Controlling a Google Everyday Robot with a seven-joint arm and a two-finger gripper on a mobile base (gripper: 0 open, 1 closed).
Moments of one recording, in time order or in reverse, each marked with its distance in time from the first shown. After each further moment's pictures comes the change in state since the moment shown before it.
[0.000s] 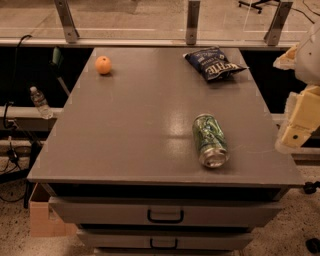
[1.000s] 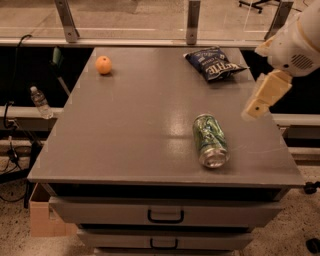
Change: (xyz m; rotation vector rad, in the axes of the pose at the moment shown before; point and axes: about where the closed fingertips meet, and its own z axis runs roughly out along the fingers) arm -0.025 -0.080 0.047 0.083 -0.180 0.069
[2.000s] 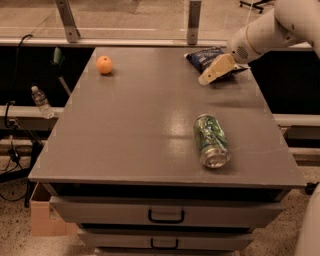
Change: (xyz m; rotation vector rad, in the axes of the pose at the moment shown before) arm -0.050 -0.149 0.137 0.068 -0.289 0.245
